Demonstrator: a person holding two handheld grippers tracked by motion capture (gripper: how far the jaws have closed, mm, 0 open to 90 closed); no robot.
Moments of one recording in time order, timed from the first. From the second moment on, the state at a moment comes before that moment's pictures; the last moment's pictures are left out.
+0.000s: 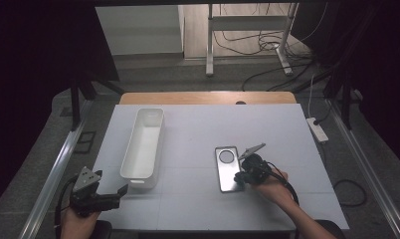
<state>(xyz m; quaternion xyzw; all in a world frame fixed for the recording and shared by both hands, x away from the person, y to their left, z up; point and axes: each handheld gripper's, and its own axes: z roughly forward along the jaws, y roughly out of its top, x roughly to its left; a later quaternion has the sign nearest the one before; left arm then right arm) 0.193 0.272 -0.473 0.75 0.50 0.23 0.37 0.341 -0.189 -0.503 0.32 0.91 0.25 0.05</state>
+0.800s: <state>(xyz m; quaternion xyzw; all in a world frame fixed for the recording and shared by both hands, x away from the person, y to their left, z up) 0.194 0.270 -0.473 0.75 0.50 0.23 0.37 0.354 -0.211 -0.493 0.35 0.89 0.28 0.07</state>
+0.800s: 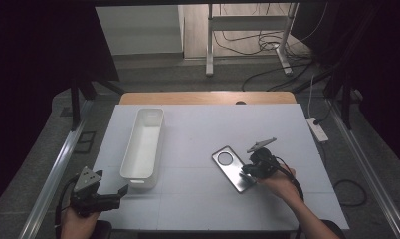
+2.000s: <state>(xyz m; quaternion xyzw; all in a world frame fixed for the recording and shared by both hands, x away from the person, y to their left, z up) 0.195 0.270 -0.473 0.75 0.50 0.22 0.37 0.366 -0.222 -0.489 0.38 0.88 0.26 0.10</state>
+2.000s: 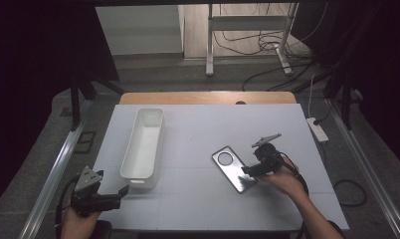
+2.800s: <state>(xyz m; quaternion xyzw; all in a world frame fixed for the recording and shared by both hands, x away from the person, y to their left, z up) 0.196 0.269 -0.473 0.76 0.49 0.22 0.36 0.376 -0.216 -0.501 0.38 0.89 0.24 0.04</state>
